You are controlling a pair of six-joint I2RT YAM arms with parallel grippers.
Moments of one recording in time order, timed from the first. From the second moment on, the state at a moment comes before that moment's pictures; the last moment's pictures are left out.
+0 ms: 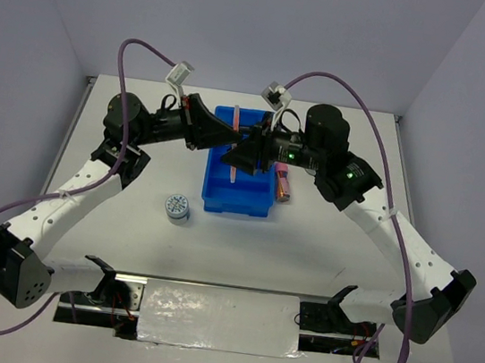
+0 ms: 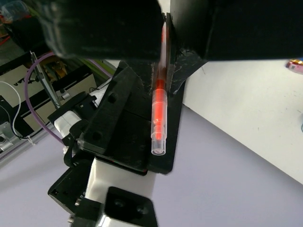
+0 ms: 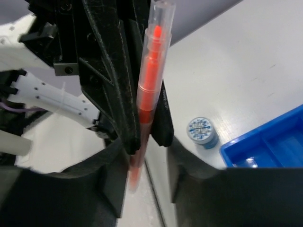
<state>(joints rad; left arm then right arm) -0.42 1.22 1.10 0.47 0.87 -0.97 0.69 1.28 1.40 -0.30 -0.60 0.34</state>
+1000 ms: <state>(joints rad) -0.41 1.26 1.28 0.26 0.79 -0.84 0.69 1.25 1.35 -0.25 -0.62 0.38</state>
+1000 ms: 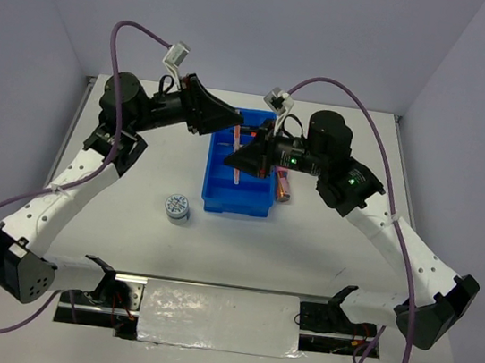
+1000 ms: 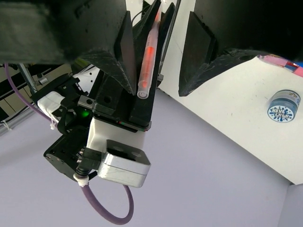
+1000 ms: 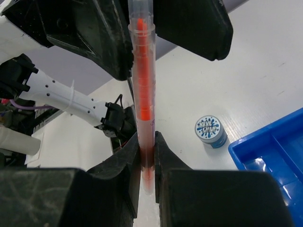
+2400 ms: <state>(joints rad) -0.38 1.26 1.23 0.37 0.82 -0.92 0.70 1.27 1.37 -0.35 -0.60 0.35</state>
